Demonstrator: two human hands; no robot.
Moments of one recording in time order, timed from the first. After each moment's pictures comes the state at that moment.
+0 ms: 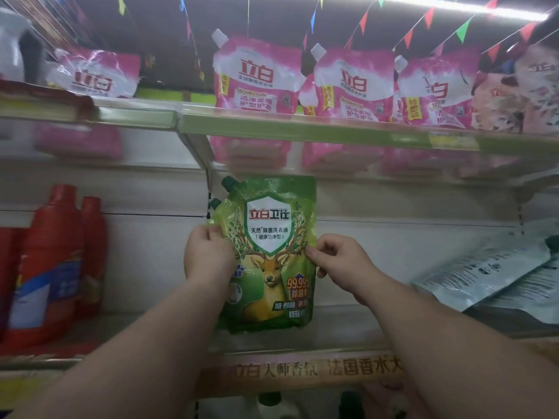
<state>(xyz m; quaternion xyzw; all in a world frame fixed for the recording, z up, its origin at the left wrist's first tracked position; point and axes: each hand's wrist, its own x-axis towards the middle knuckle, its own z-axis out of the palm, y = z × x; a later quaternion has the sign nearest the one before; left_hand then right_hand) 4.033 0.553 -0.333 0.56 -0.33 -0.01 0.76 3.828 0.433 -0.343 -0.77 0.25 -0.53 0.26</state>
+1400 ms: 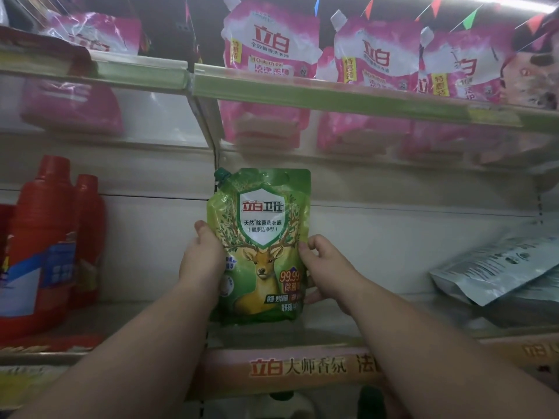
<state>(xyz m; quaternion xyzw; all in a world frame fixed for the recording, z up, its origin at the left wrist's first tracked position) 4.079 0.531 -0.361 0.58 -0.30 -0.16 0.74 3.893 0.435 -0.376 -0.73 0.31 -0.46 0.40</state>
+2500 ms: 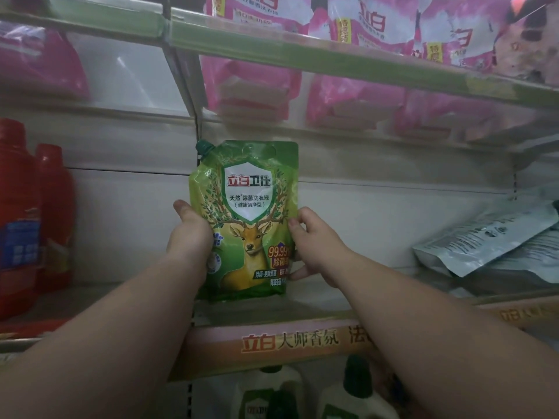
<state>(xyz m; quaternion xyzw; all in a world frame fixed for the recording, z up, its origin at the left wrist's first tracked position) 4.085 0.513 -0.353 0.60 -0.24 -0.23 0.73 3.899 0.447 -0.372 -0.72 0.34 -0.48 0.36</state>
